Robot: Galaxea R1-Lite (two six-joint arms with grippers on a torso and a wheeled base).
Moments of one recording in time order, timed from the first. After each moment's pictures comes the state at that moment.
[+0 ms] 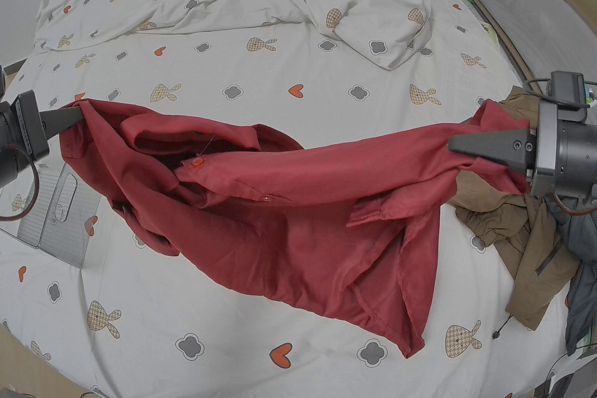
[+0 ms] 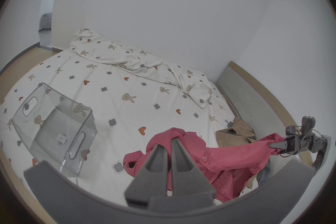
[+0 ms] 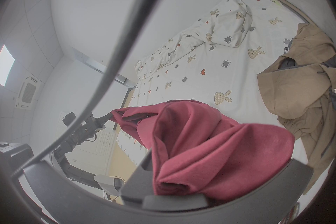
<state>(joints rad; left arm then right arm) -0.36 1.12 -1.01 0.04 0.07 -0.33 0.68 1.28 -1.08 0.08 0.15 0.59</state>
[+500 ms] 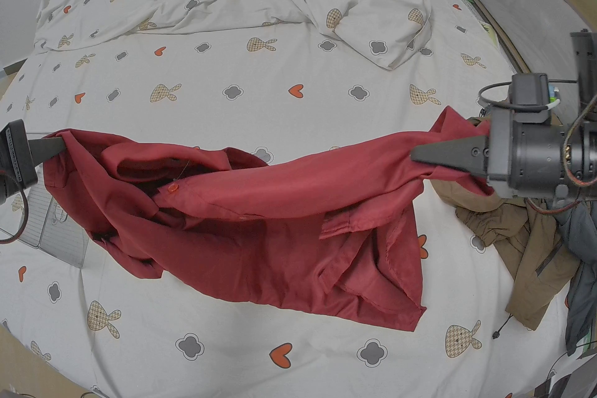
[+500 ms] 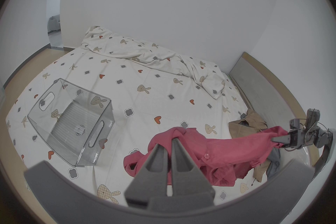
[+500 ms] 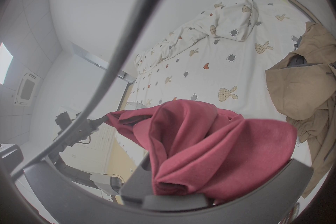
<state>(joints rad) -0.36 1.08 -1.02 0.21 0.17 -0.33 0.71 1.39 -1.13 0.07 0.15 0.57</state>
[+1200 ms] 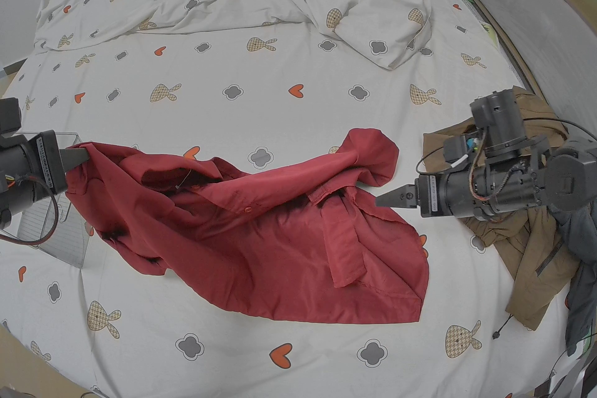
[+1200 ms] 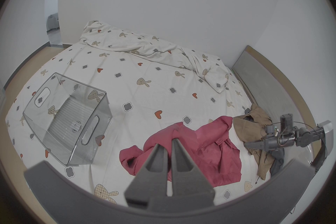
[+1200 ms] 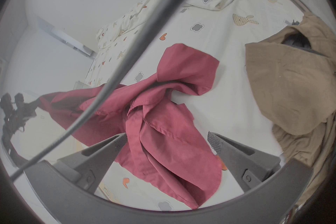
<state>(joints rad) -0.36 1.16 -0.97 0.15 0.17 -0.33 0.47 1.73 -1.12 0.04 0.16 0.32</state>
